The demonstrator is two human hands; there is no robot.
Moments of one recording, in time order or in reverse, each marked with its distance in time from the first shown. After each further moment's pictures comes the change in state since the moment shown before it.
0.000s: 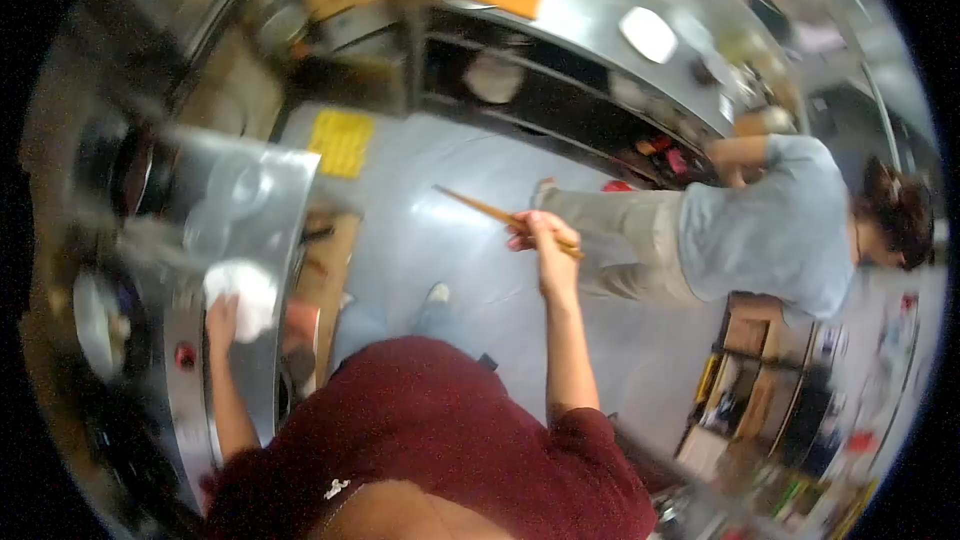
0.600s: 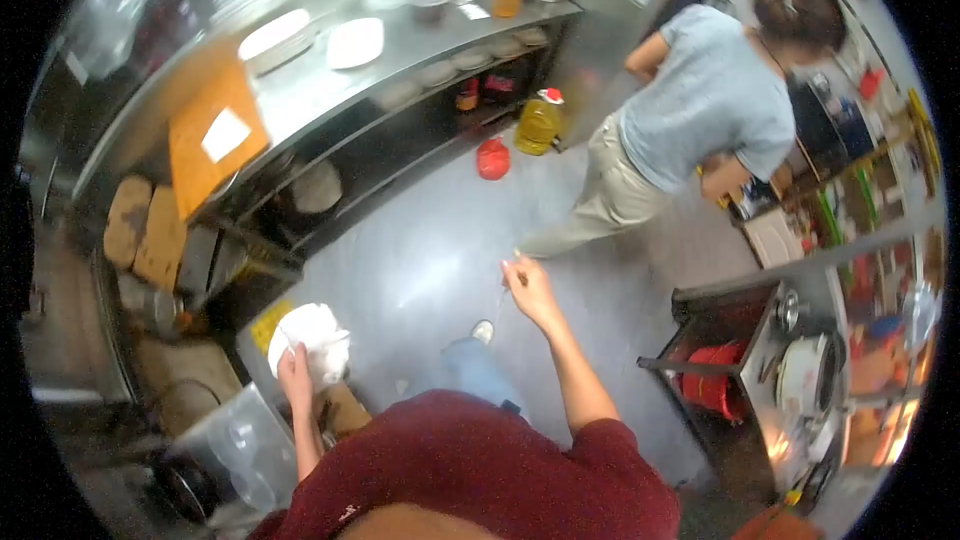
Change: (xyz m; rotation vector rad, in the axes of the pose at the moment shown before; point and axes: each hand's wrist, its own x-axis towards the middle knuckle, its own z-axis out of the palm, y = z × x) left_hand 0.103 0.391 0.121 -0.527 -0.414 0.391; right_hand -0.058 0.067 -0.167 -0.597 0.635 0.053
